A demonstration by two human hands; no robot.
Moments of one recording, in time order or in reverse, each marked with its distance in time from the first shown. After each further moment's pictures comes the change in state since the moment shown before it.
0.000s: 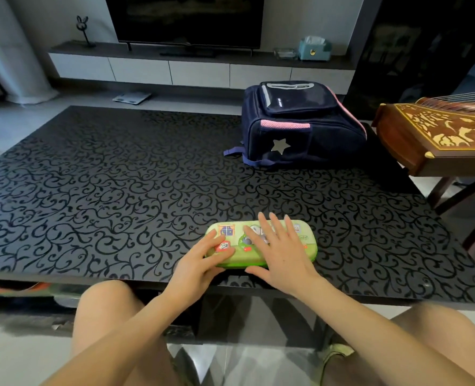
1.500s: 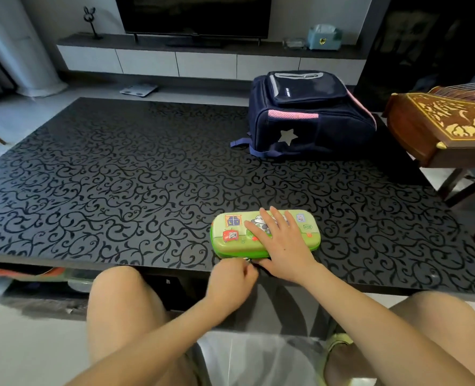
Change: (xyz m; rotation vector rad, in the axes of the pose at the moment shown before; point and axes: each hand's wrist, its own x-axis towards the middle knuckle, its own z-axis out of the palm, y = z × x) left_hand 0.011 0.099 0.002 0.047 -0.267 -0.564; right_hand 0.009 -0.002 0.012 0.058 -0.114 -0.020
